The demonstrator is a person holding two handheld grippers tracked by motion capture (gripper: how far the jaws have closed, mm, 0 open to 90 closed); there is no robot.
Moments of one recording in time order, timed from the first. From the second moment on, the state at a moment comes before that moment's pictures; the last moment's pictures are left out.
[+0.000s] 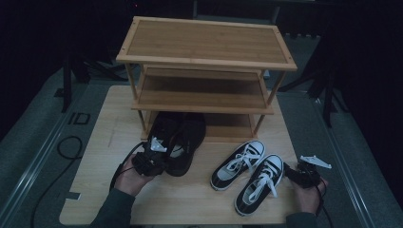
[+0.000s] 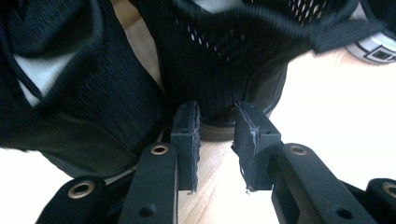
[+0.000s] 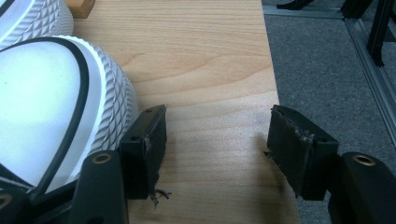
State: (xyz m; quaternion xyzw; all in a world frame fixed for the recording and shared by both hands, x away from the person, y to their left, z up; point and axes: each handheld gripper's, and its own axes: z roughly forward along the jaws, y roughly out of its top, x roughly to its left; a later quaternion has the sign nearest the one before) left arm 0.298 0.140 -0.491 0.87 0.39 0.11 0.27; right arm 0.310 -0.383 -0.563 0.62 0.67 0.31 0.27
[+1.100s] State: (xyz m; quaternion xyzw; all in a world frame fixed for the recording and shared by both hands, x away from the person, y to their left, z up) left arm 0.299 0.125 -0.519 0.88 0.39 0.10 0.24; right arm 0.310 -0.383 -0.563 0.62 0.67 0.31 0.27
